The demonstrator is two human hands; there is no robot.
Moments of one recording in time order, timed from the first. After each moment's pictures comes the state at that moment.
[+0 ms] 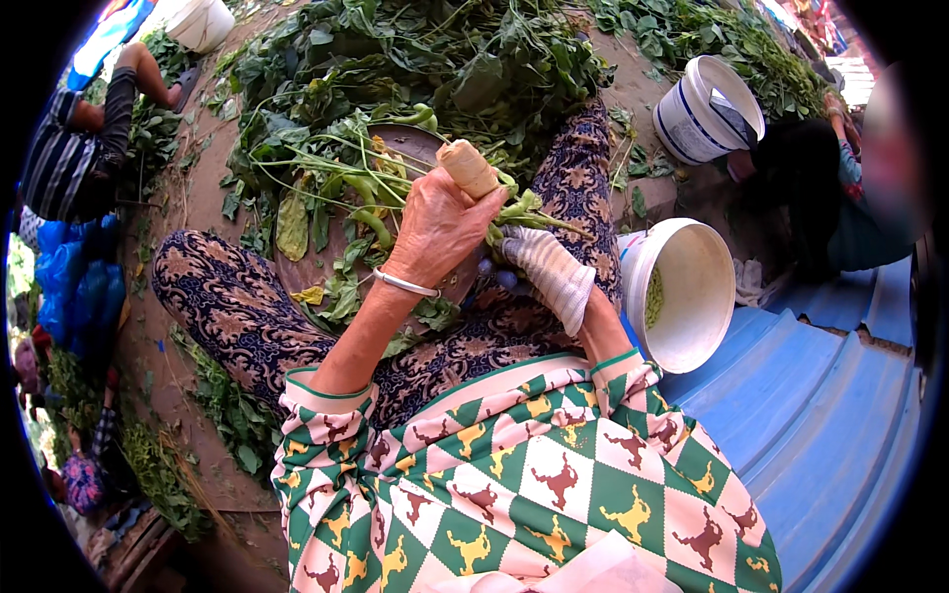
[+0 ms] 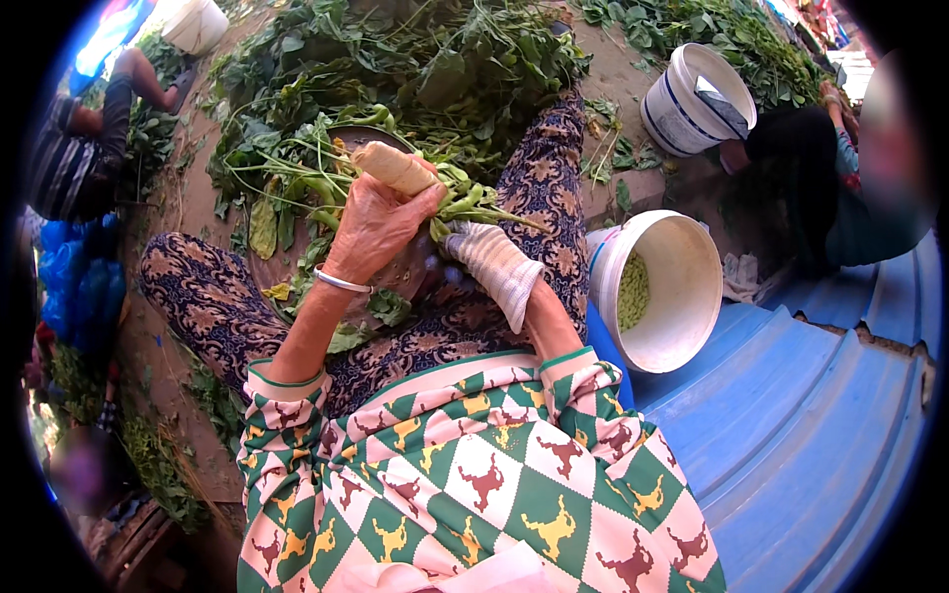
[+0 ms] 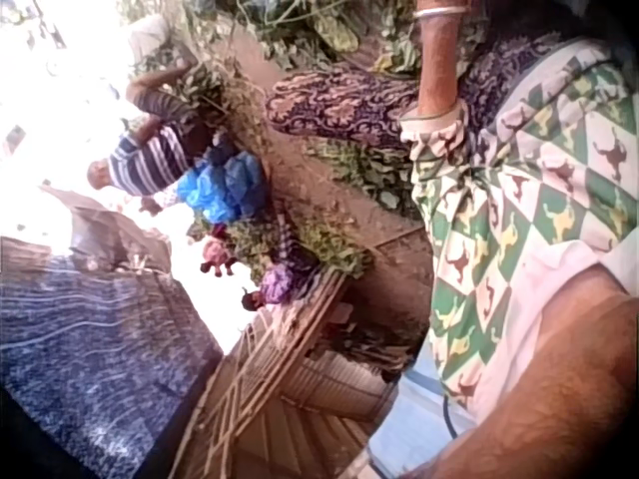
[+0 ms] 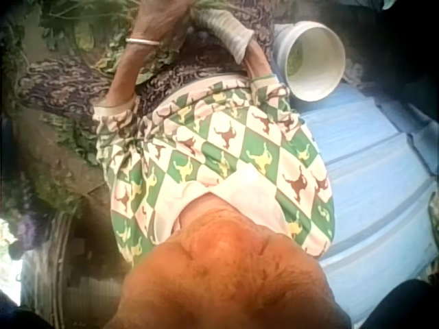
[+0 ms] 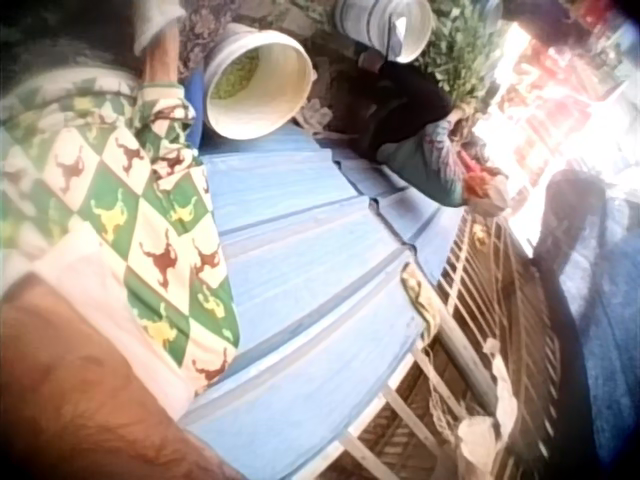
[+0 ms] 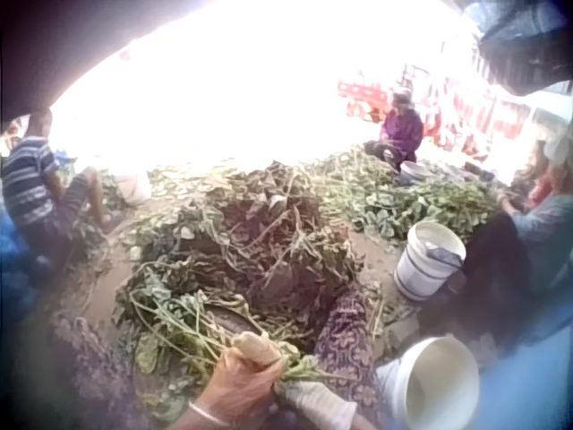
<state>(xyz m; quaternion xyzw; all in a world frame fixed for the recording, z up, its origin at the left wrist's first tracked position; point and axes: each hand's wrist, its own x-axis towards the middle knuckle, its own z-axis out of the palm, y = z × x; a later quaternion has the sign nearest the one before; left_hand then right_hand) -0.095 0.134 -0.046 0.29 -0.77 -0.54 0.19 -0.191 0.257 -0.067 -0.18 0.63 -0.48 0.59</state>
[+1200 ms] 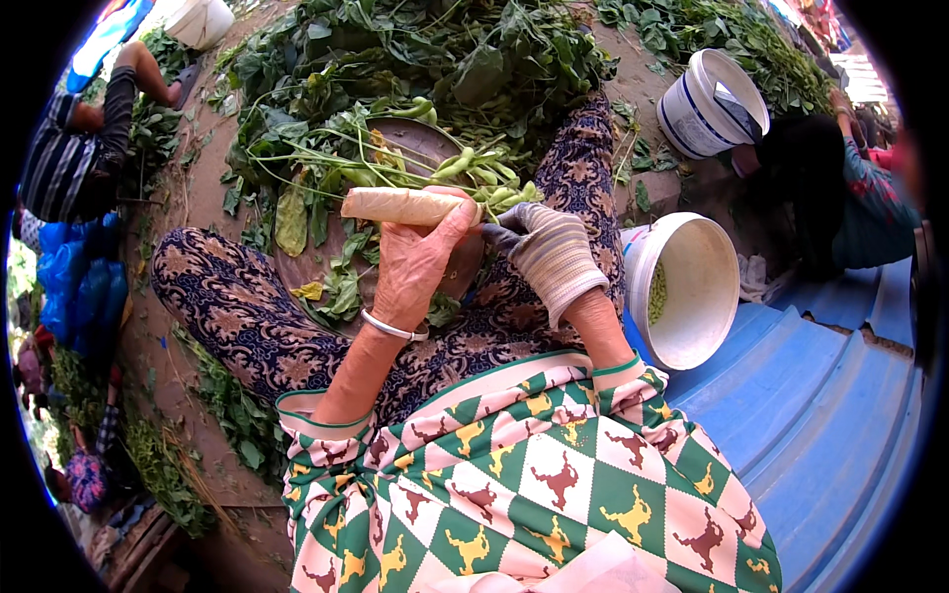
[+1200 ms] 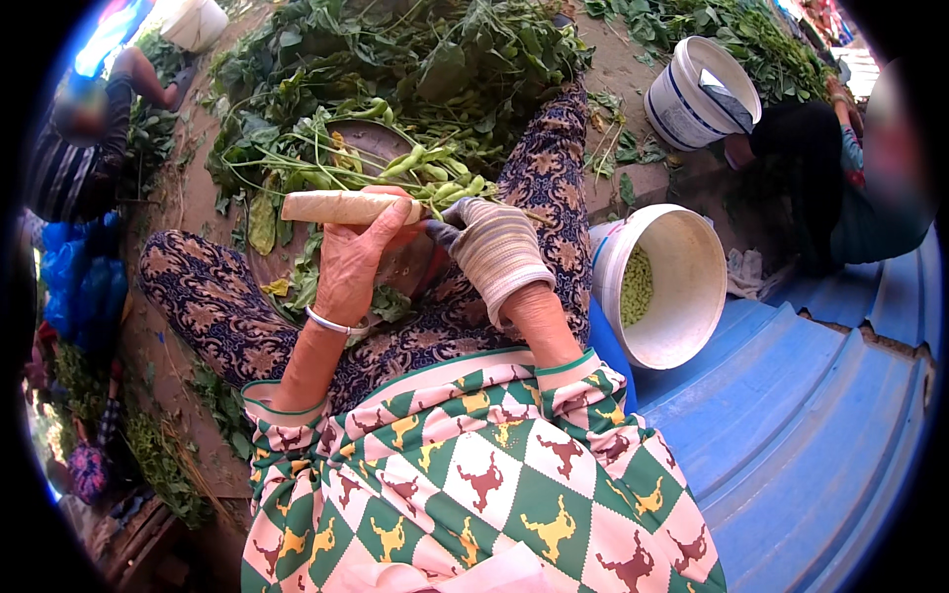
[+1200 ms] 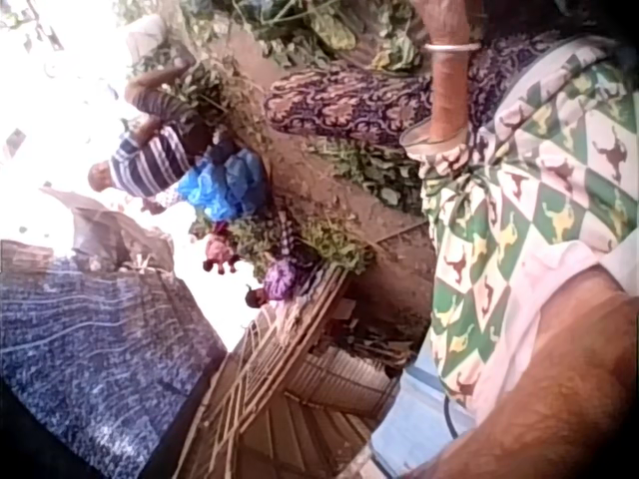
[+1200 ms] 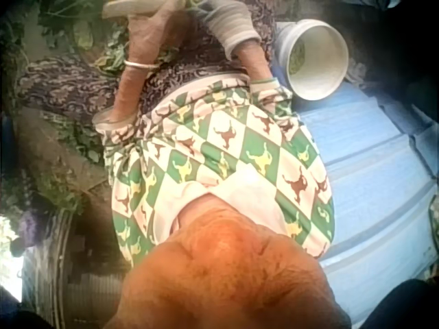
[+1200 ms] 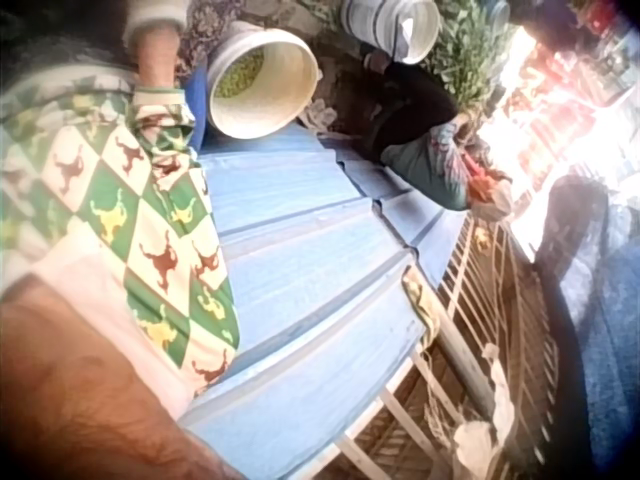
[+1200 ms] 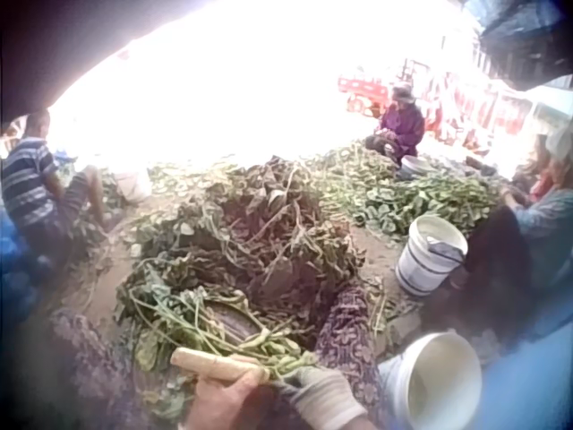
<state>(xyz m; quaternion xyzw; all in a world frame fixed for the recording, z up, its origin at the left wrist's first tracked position) -0.062 0.162 -0.041 0.35 -0.52 -0.73 0.28 -0.192 0.250 -0.054 -0.45 0.83 -0.25 0.21</state>
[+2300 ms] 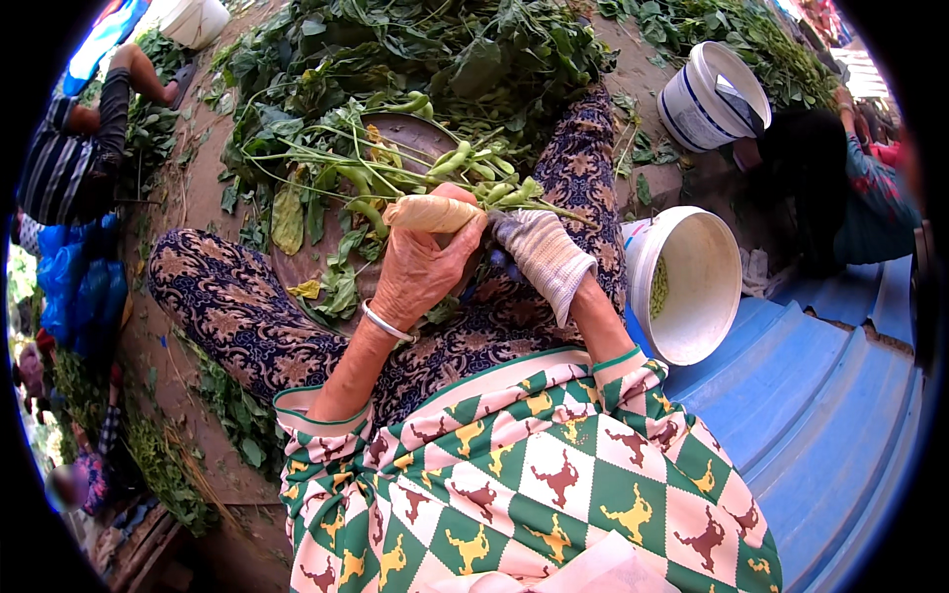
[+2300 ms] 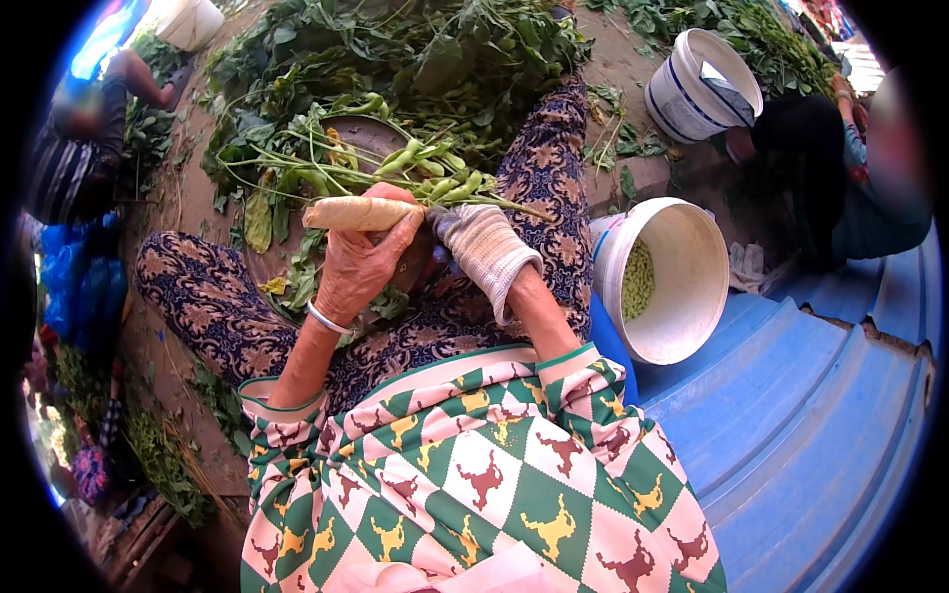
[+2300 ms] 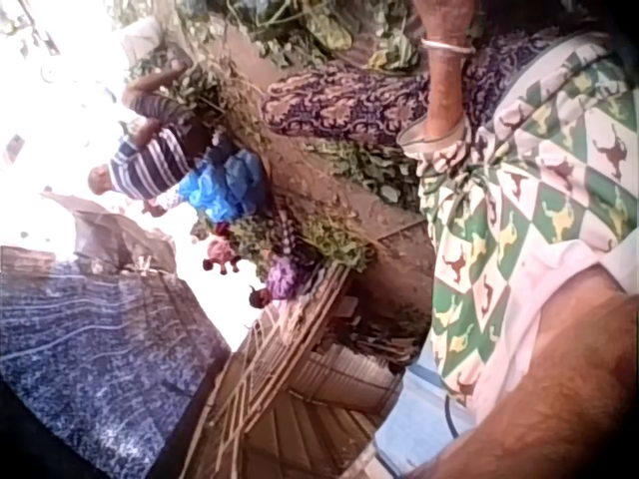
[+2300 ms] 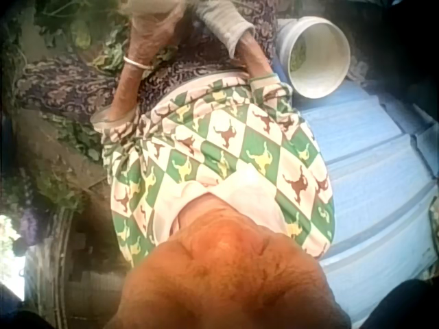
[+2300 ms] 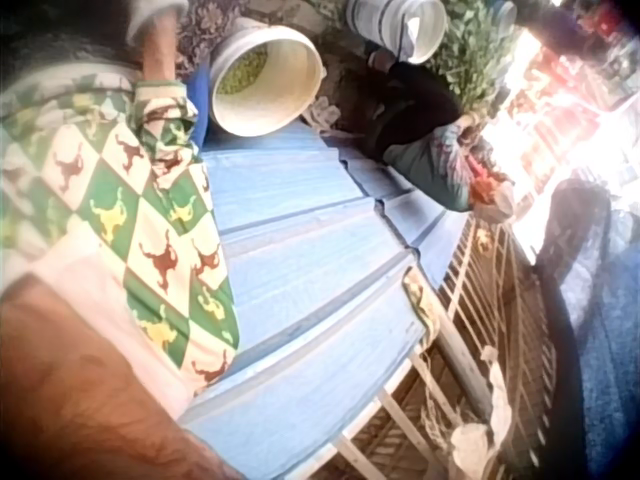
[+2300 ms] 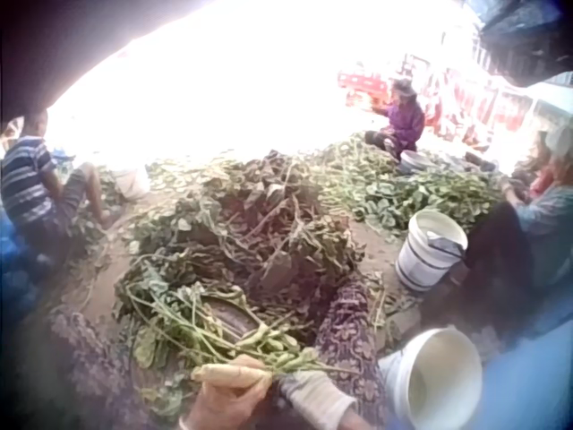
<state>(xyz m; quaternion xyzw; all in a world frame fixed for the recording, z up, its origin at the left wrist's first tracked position) -0.062 0.158 -0.044 0.26 -0.73 -0.58 0.25 -0.198 0.250 -0.074 -0.45 0.73 -0.33 0.39</state>
